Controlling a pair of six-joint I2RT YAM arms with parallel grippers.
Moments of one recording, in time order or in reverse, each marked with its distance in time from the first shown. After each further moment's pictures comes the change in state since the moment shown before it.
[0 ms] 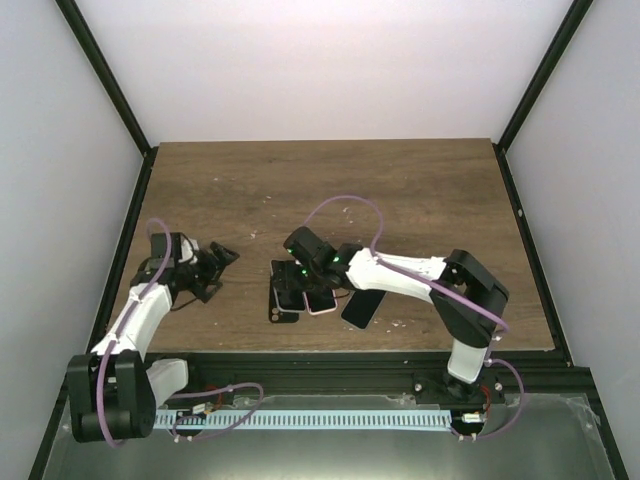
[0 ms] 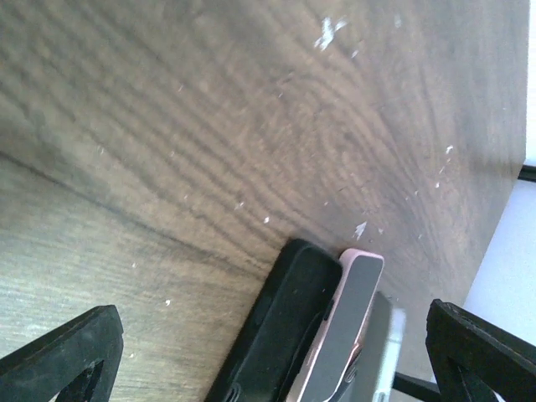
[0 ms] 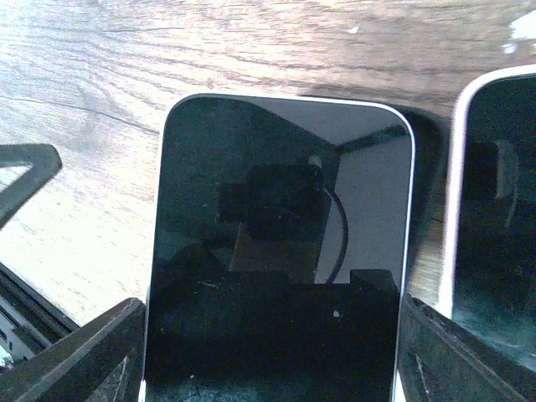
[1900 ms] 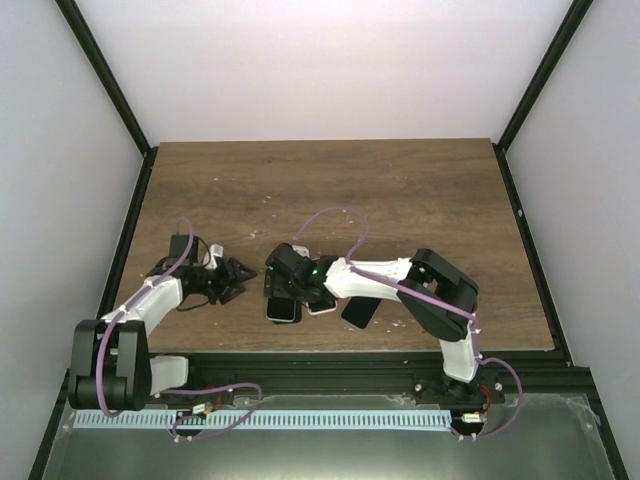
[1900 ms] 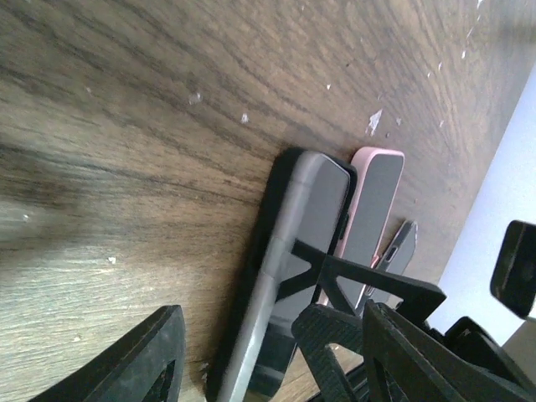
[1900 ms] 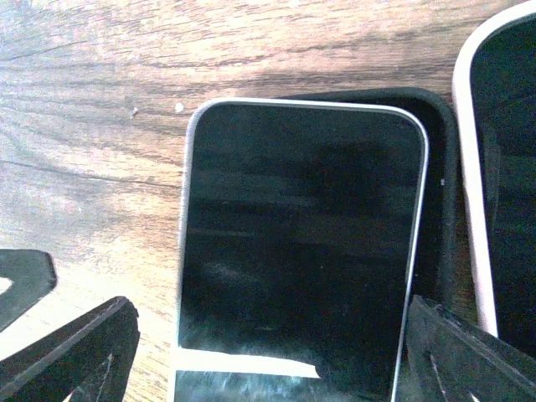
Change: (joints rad) left arm -0.078 0.149 -0.006 0.043 0.174 0.151; right arm 0.090 0.170 0.066 0.037 0.189 0.199
